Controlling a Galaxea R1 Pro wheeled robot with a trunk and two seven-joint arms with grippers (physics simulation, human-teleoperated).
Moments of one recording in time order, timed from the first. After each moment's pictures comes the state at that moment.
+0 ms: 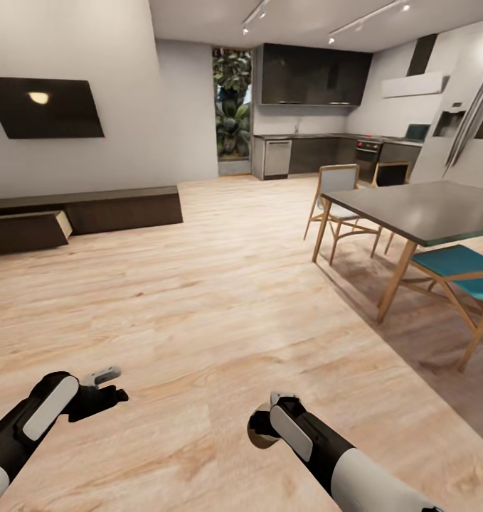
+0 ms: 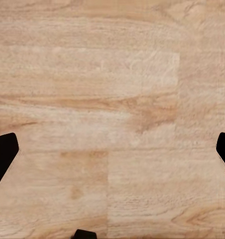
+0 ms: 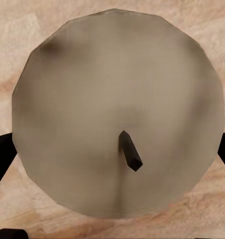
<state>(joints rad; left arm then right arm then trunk) -0.56 0.42 -0.23 -0.94 0.96 0.91 0.32 -0.66 0.09 0.71 -0.63 -0.97 0.55 -0.51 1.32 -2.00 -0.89</state>
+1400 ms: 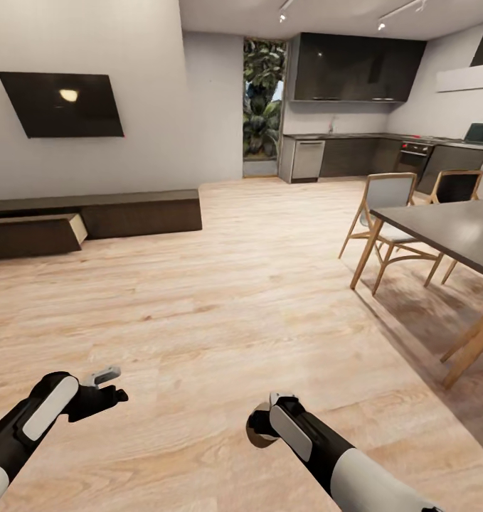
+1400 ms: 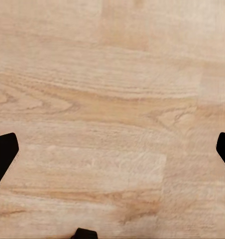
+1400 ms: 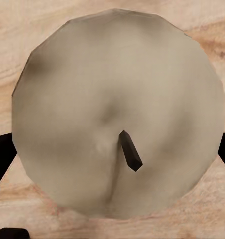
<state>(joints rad) -0.56 0.42 -0.23 -0.94 0.96 0.91 0.32 -0.66 0.09 0.71 -0.63 -0.97 0.55 -0.50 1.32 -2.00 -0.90</state>
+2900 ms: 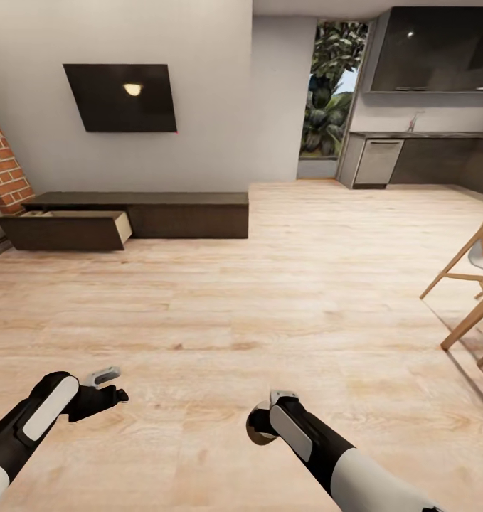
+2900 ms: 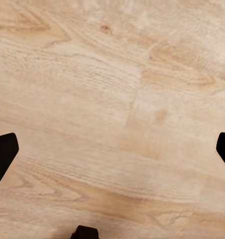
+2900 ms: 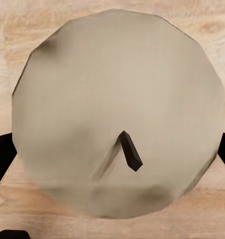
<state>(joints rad) -0.56 0.42 -0.23 -0.94 0.96 0.90 0.32 -0.66 0.09 0.71 -0.63 -0.97 0.53 -0.50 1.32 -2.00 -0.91</state>
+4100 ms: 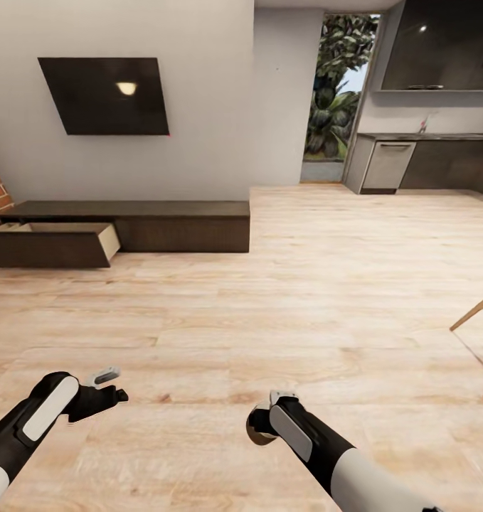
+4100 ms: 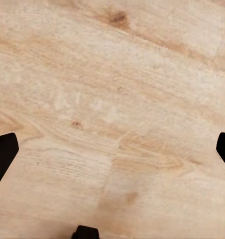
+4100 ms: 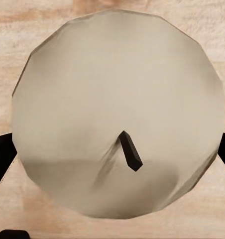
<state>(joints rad) -0.56 0.42 -0.24 -0.94 0.96 0.90 0.32 -0.66 0.09 0.71 -0.63 -0.97 0.53 -0.50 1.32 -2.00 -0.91</state>
